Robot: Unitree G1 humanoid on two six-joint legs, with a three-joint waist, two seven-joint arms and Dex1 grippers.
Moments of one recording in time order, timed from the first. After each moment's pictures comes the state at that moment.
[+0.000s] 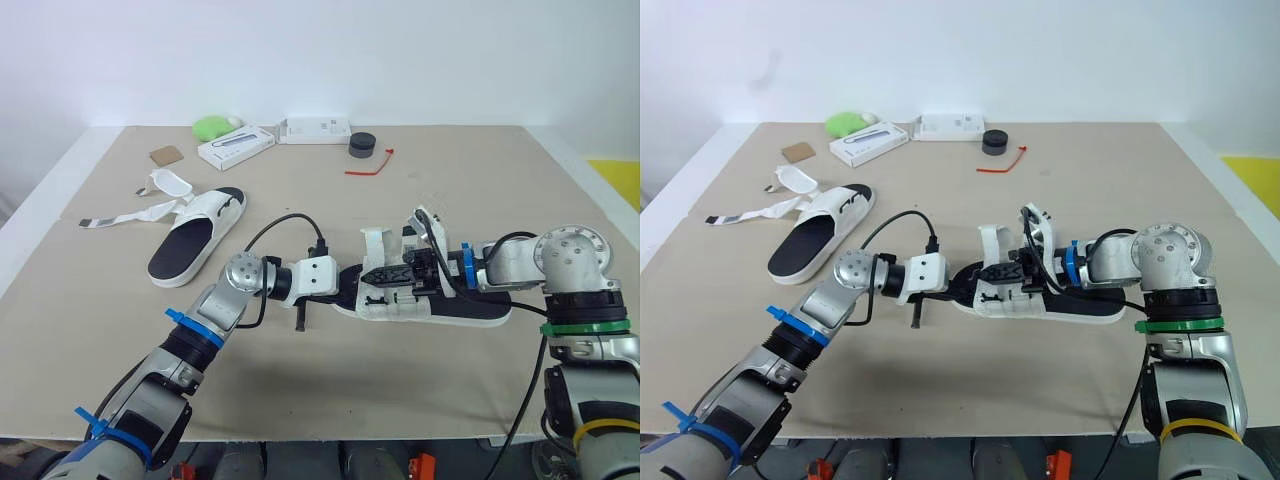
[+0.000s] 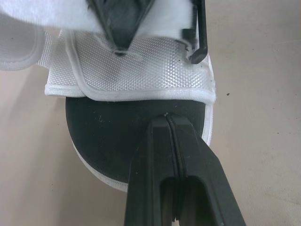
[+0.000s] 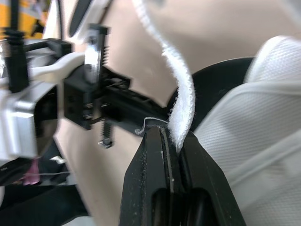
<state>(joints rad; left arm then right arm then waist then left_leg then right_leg) -0.70 0.30 -0.41 0.35 0.04 -0.04 -1.12 -0.80 -0.67 -0.01 0.20 1.16 1.55 0.32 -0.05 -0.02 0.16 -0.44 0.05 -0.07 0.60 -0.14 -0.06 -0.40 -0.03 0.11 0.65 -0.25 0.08</state>
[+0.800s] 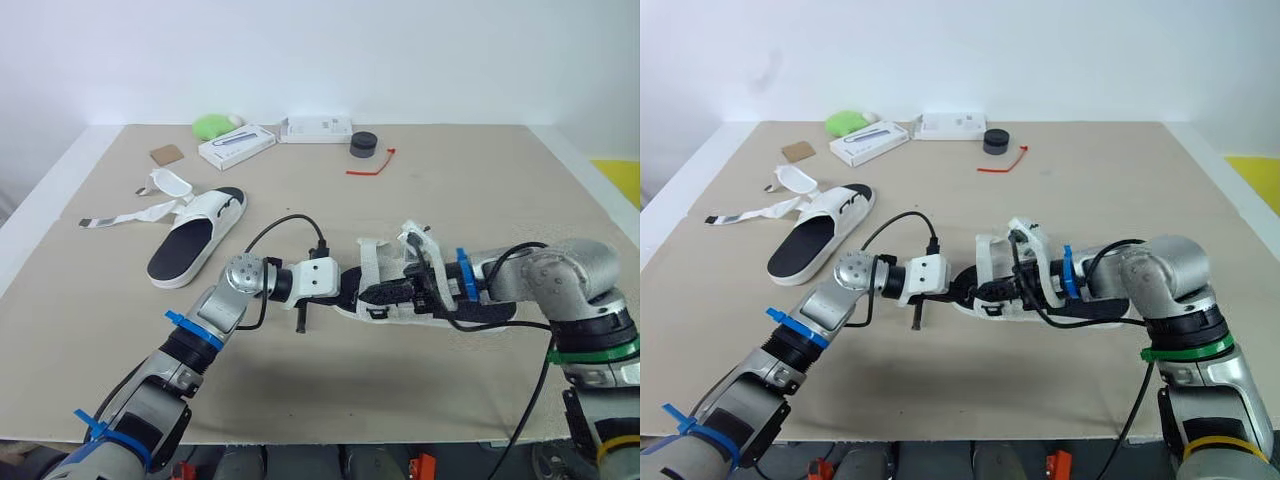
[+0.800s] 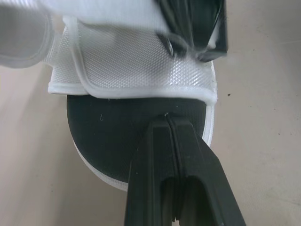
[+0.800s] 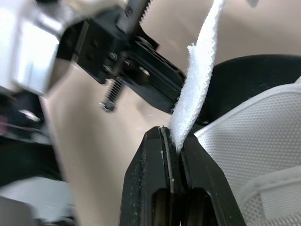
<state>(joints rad) -0.69 0.30 -0.41 0.33 0.04 -0.02 -1.12 -0.70 -0.80 0.20 -0.15 0.85 1.32 0.74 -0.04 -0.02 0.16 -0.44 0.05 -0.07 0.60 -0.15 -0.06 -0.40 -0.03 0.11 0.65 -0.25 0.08</state>
